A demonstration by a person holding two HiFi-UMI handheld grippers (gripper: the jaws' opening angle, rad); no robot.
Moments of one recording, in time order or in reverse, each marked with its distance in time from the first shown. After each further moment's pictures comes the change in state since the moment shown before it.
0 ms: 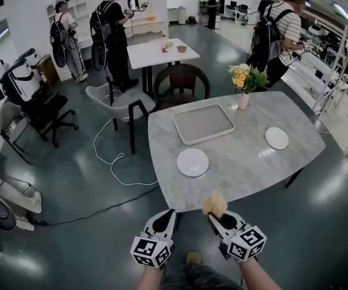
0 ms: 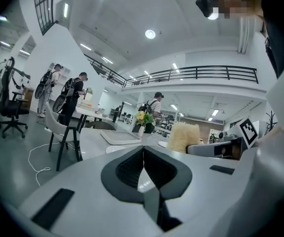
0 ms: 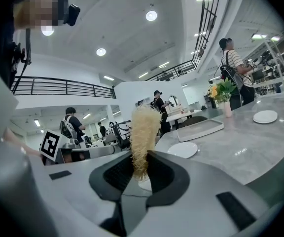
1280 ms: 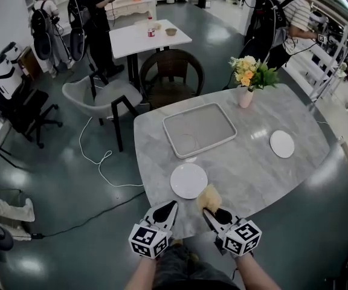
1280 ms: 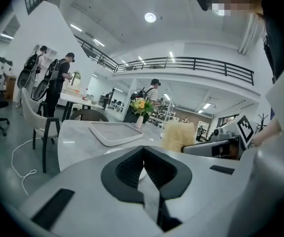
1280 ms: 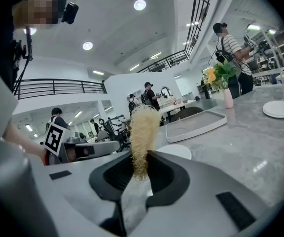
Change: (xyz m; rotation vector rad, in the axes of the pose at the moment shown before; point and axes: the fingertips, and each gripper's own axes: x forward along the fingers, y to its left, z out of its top) left arm 0.157 0.074 0.011 0.002 0.161 -0.140; right arm 0.117 -0.104 0.018 0.073 0.091 -0.046
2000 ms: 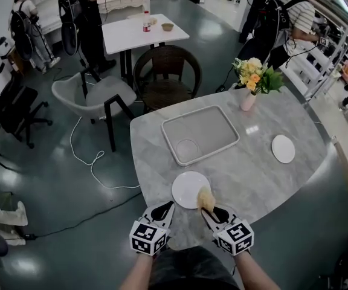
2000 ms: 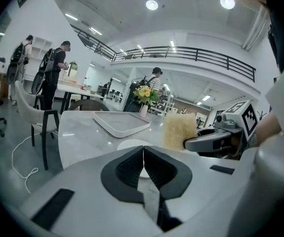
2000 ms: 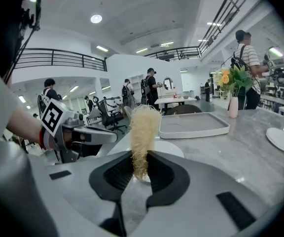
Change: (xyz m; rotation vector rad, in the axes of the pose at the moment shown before) left arm 0.034 0.059 -0.019 0.004 0.132 -0.021; right arm 0.054 -0.026 -0.006 -0.198 0.183 -0.109
